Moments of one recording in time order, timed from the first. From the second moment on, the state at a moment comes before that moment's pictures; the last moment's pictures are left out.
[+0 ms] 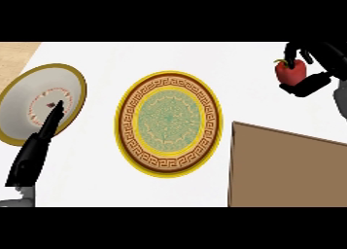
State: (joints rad) left arm -0.01 0.27 0.06 -1.50 -0.22 -0.03 -0.12; right arm -0.79 -0.56 0.05 -0.90 0.66 0.15 -0.43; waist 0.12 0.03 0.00
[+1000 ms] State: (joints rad) left arm 0.09 0.28 0.13 -1.50 -0.21 -0.01 -0.14; right arm -1.07 -0.28 0.05 -0.87 0.50 0.36 -0.60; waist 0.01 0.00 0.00
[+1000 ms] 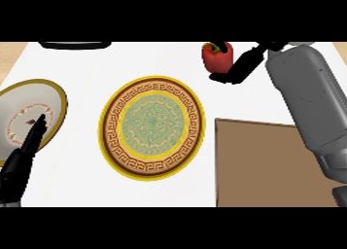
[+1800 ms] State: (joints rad) left arm 0.08 0.27 0.14 -1.51 -0.22 -0.03 -0.12; right arm -1.06 -0.01 0.33 -0.91 0.53 0.31 -0.27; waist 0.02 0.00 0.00
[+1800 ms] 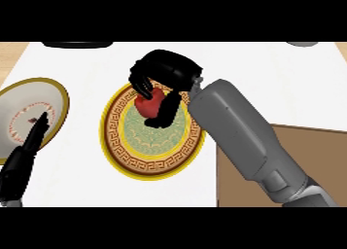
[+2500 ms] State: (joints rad) left arm 0.04 0.26 0.13 -1.50 -0.24 -0.04 -0.12; right arm -1.03 0.00 0.59 -0.76 0.18 0.09 -0.14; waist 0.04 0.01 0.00
